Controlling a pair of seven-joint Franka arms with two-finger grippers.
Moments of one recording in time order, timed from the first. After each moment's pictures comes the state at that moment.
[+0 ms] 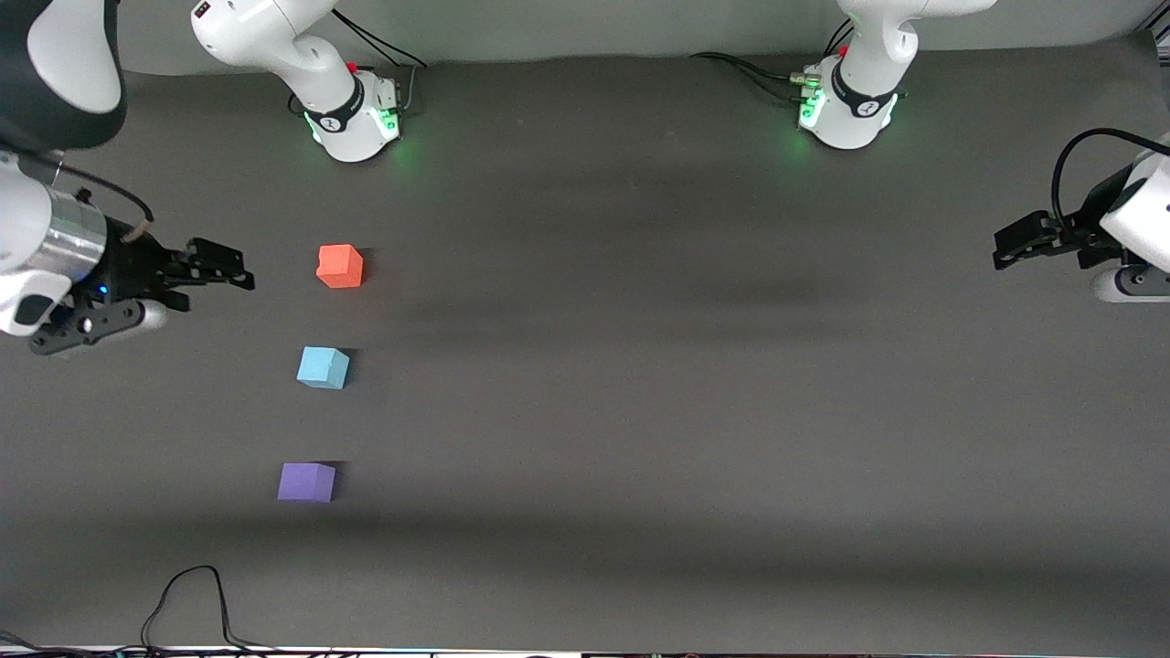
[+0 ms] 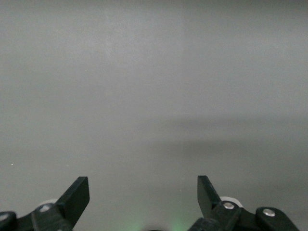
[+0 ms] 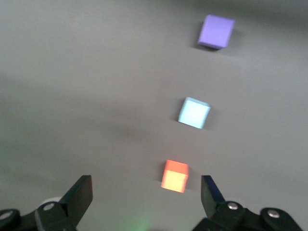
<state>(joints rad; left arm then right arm) -0.02 0.02 -0.01 -1.60 0.01 1.54 -0.02 0.82 0.13 -0.79 -1.54 0.15 1.51 -0.21</state>
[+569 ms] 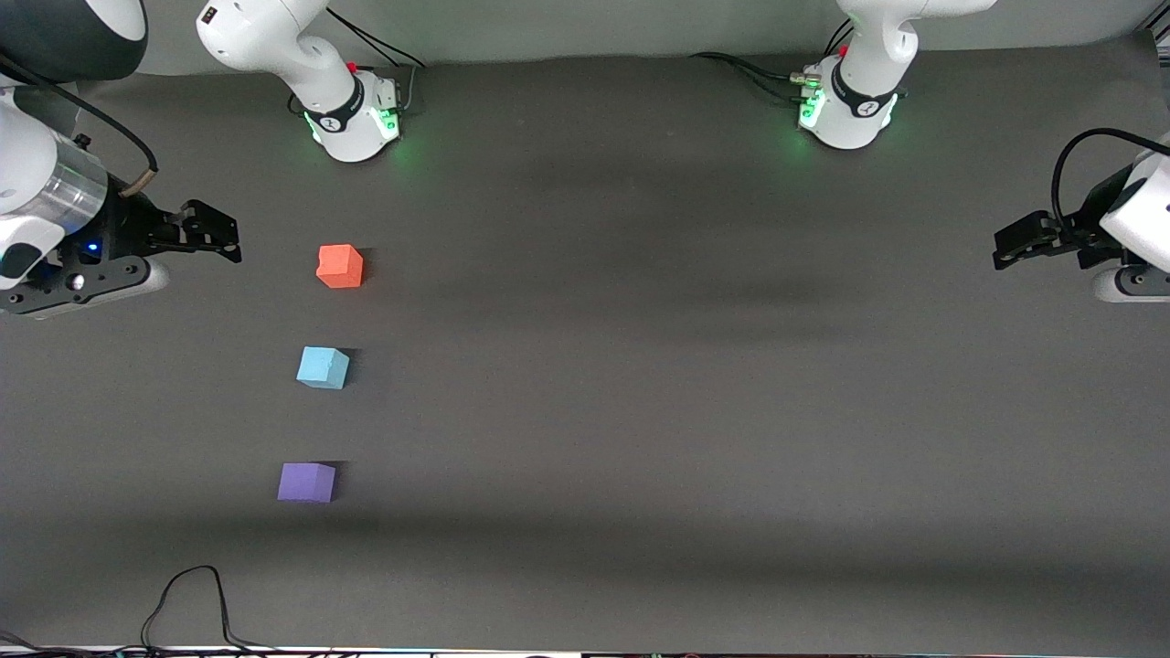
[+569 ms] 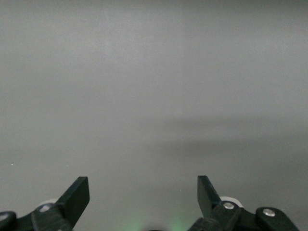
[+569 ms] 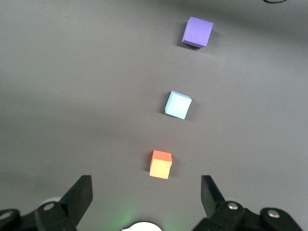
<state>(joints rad) -0.02 0.02 -0.01 -1.60 0.01 1.54 -0.02 0.93 0.12 -0.86 -1.46 0.08 1.44 -0.15</state>
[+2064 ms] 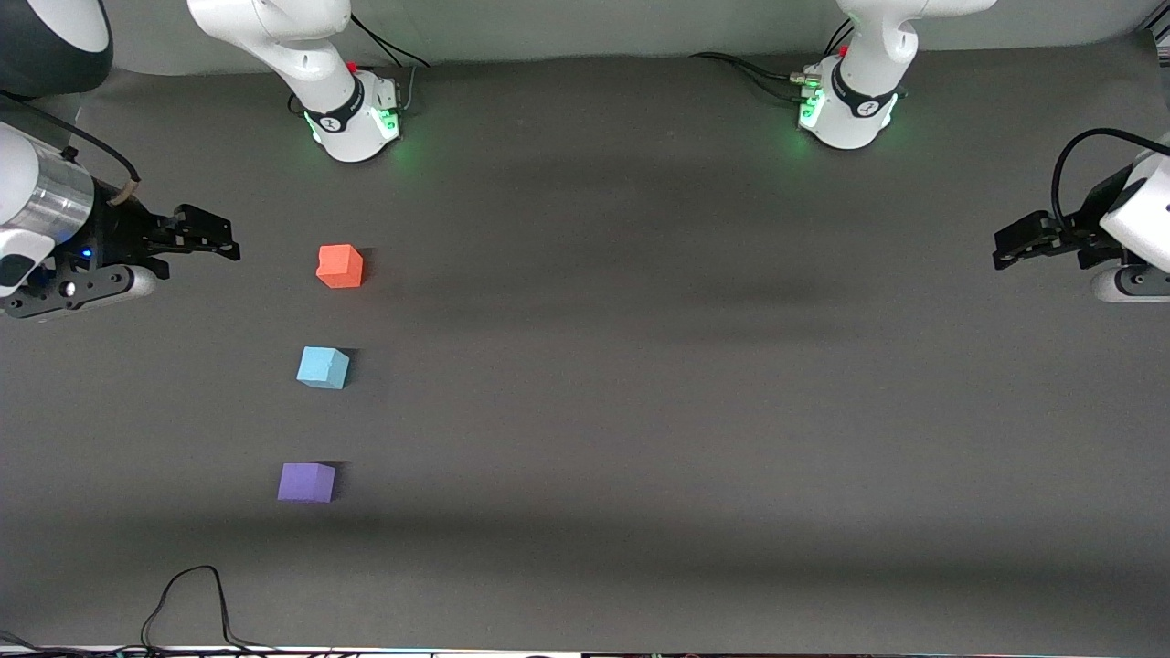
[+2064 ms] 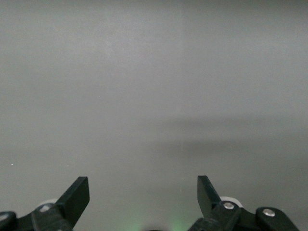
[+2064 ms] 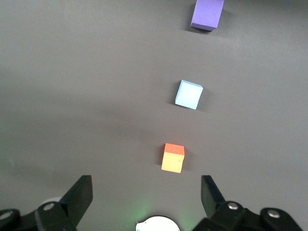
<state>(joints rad) -0.02 0.02 -0.01 -1.60 0.01 1.54 -0.02 0.00 0.04 0.08 -1.58 0.07 1.47 -0.10</state>
